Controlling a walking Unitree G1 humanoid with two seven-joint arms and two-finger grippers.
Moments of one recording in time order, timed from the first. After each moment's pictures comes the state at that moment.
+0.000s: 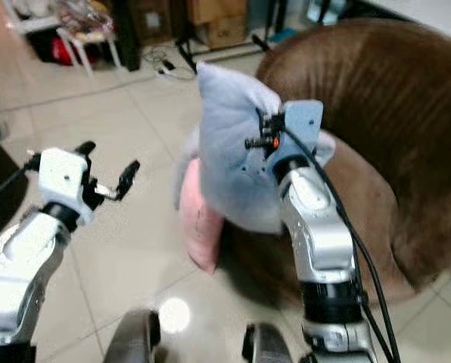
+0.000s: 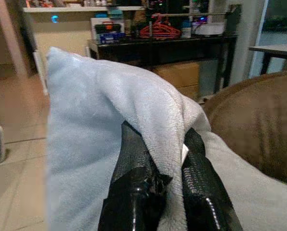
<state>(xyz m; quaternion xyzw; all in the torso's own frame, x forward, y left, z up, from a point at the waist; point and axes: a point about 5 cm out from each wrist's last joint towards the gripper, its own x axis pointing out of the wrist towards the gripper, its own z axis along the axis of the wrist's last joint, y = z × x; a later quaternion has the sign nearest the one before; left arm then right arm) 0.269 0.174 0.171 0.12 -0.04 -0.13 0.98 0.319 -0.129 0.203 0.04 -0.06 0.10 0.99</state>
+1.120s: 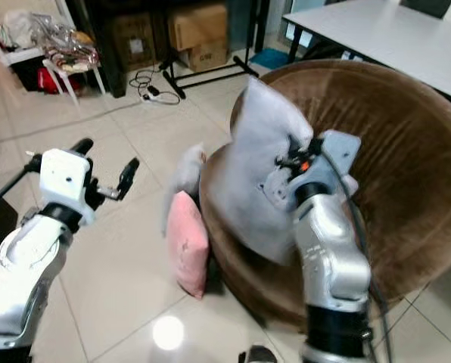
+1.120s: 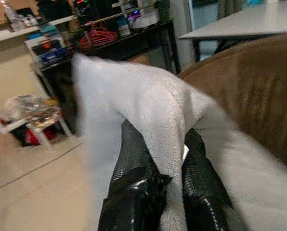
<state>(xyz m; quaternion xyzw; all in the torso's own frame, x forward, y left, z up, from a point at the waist) 0.264 0.173 0.170 0.14 -0.05 -0.11 0.98 0.297 -0.151 0.168 0.16 0.00 0.01 0.99</state>
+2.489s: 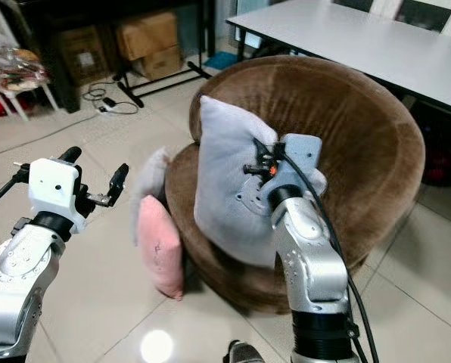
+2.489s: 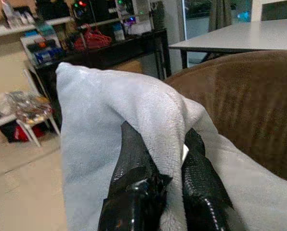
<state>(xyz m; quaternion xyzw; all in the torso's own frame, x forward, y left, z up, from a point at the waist) 0.258 0.181 0.164 0.13 -0.04 -0.08 0.99 0.295 -0.125 0.166 0.12 0.00 0.07 0.99</state>
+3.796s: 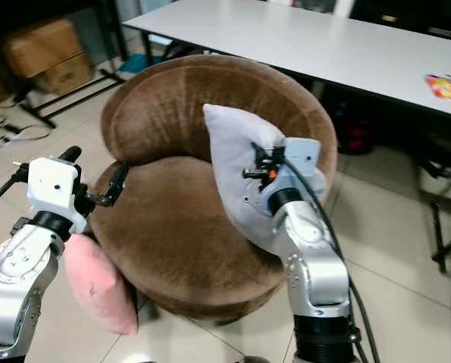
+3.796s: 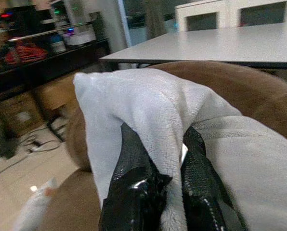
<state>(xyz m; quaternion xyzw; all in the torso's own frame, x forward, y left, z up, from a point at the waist) 0.256 0.182 0.163 0.13 -0.04 -0.08 0.99 0.292 -0.118 0.165 0.11 0.01 0.10 0.99</state>
